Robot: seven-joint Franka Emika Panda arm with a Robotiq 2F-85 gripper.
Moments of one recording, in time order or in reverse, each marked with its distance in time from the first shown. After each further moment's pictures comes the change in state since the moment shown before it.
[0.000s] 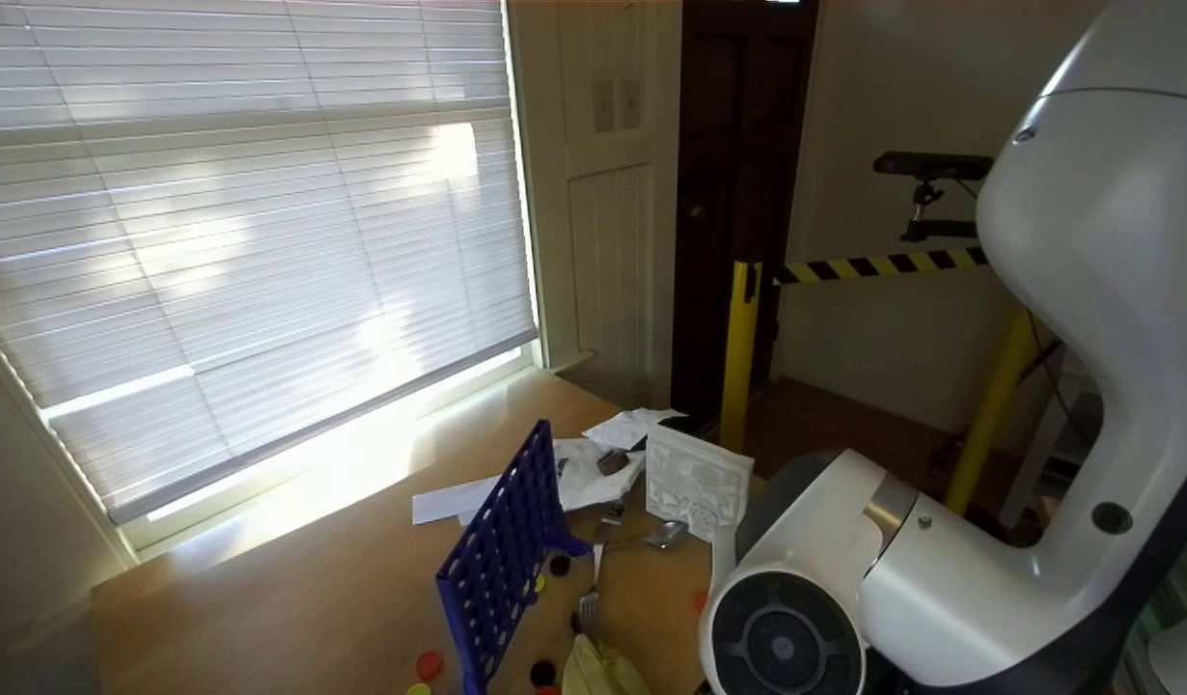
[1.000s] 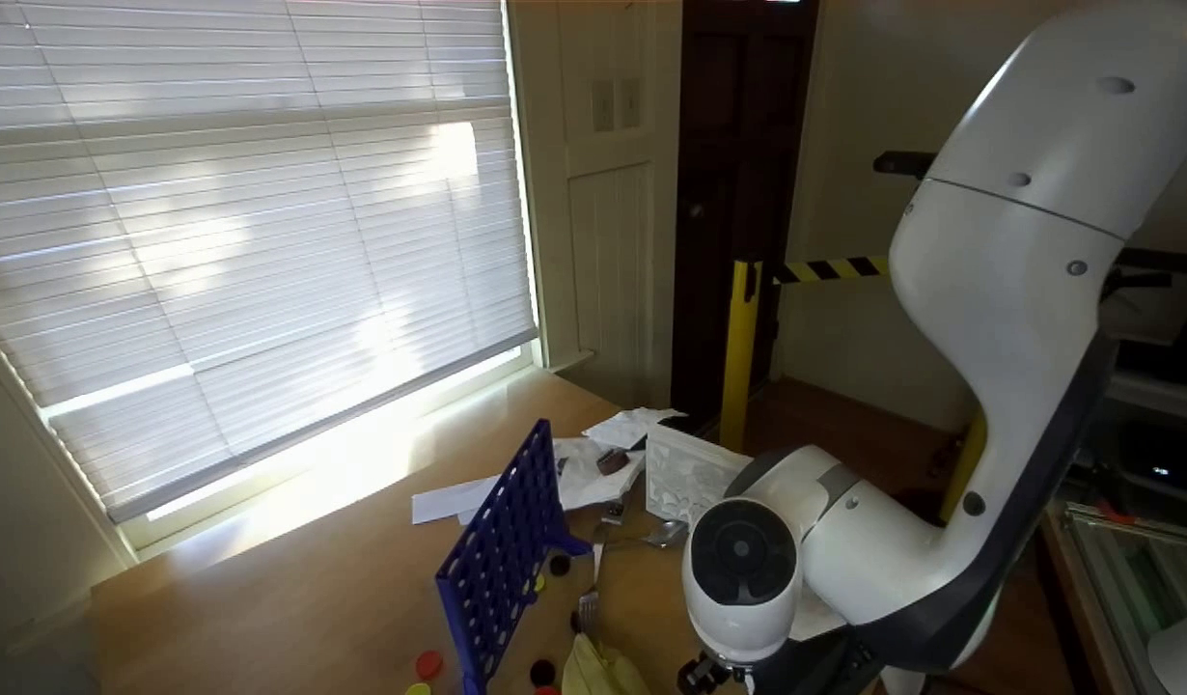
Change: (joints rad) arm -0.060 0.115 -0.116 -0.014 0.040 0.323 -0.033
